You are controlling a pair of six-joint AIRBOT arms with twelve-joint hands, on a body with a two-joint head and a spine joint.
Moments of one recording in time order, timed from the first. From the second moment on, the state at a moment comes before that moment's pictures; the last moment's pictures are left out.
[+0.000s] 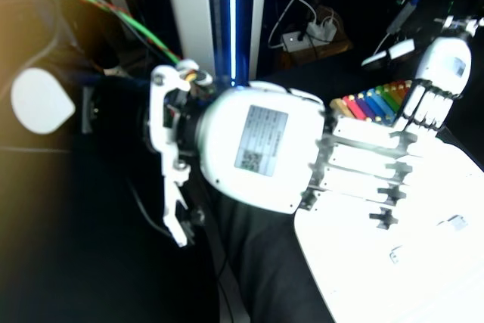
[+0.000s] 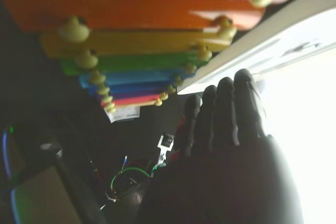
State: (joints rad) left arm 0.70 -0.91 1.18 0.99 -0.45 0.09; right arm -0.50 -0.98 1.49 -0.69 0.83 0.13
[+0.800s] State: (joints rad) left arm 0.74 -0.95 1.21 0.94 -0.44 0.08; right arm -0.50 -0.98 1.48 -0.70 0.83 0.13
